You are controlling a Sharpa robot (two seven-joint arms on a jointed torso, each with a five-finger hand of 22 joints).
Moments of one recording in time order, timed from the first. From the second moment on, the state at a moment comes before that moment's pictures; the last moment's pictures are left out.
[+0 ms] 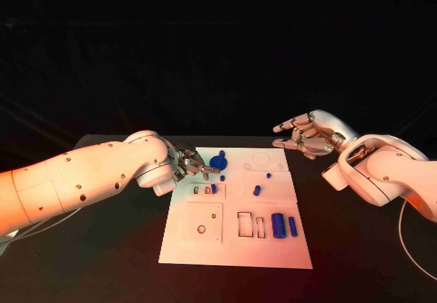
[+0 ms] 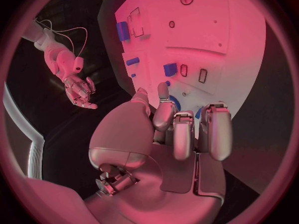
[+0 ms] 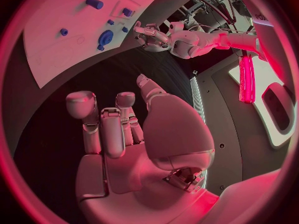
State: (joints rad) left arm 1.30 -0.74 -0.01 1.48 -0.89 0.00 -0.59; left_hand 1.13 0.04 -0.10 0.29 0.06 0.98 0.03 0.60 0.57 1.37 -0.03 1.25 1.19 1.47 -0.08 1.57 1.31 0.05 1.47 0.03 1.47 1.31; right arm 1.30 -0.96 0.00 1.66 -0.94 -0.40 0.03; right_hand 1.26 -0.07 0.16 0.05 0.23 0.92 0.15 0.09 0.07 1.21 0.07 0.95 1.03 1.47 -0.01 1.42 1.31 0.12 1.24 0.09 1.20 0.80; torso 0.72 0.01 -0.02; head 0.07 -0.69
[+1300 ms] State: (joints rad) left arm 1.31 -0.61 -0.02 1.35 -1.03 0.22 -0.67; left_hand 1.13 0.07 -0.17 0.29 0.05 0.94 0.03 0.64 0.66 1.38 -0.04 1.25 1.19 1.47 -0.09 1.57 1.31 0.03 1.47 0.02 1.49 1.31; right arm 1.30 -0.96 0.00 1.65 -0.93 -0.38 -0.02; right_hand 1.26 -0.07 0.15 0.05 0.28 0.93 0.15 0.10 0.07 1.21 0.06 0.95 1.02 1.47 -0.01 1.41 1.31 0.12 1.24 0.09 1.19 0.79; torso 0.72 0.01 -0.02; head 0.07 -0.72
